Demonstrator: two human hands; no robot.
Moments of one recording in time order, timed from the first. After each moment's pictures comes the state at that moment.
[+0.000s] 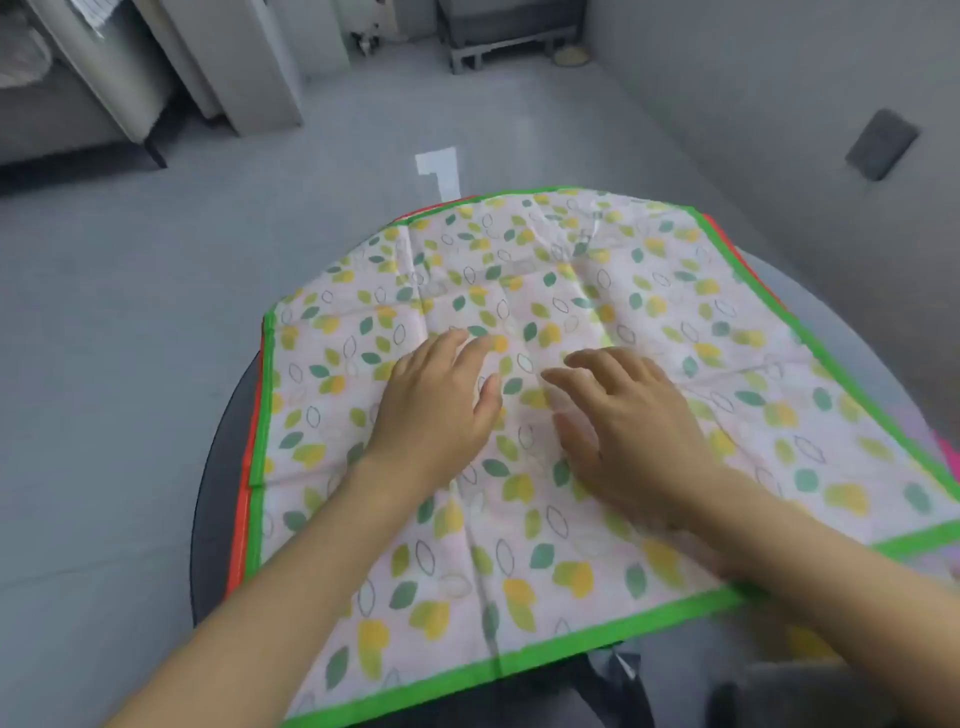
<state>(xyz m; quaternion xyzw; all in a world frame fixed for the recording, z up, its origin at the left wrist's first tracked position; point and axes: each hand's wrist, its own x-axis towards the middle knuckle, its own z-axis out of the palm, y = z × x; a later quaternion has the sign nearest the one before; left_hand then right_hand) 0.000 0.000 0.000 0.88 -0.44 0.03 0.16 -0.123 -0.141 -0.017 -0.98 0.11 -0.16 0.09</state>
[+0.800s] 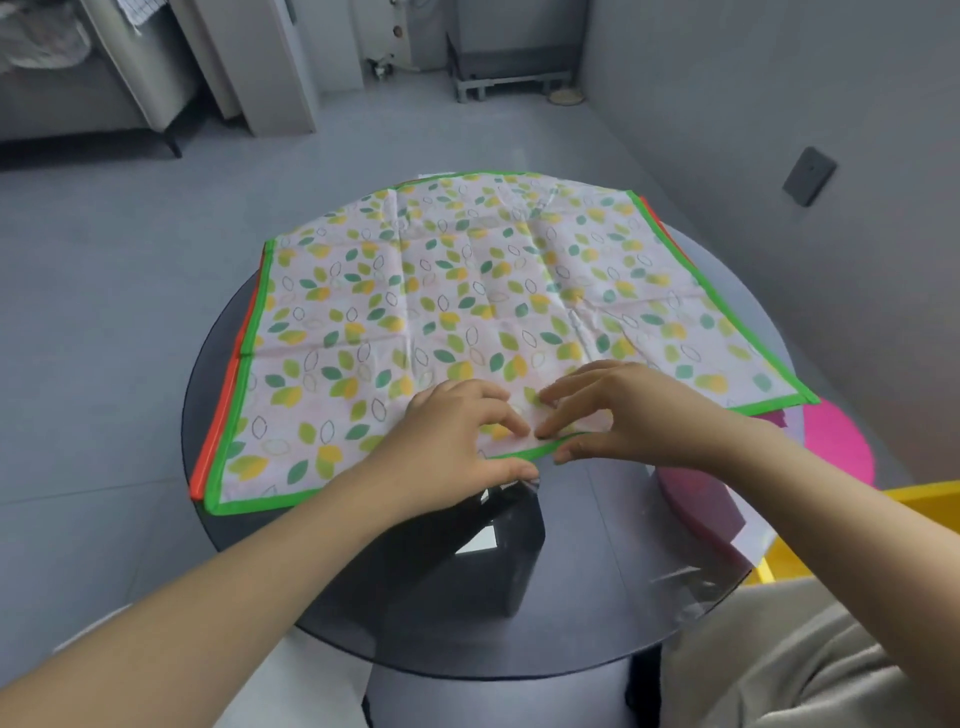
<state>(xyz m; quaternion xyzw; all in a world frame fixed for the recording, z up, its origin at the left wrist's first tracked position) -0.136 0.049 0.001 0.84 -0.46 -0.18 0.23 -0.232 -0.140 0.010 -0.97 -0.01 0.05 0.24</state>
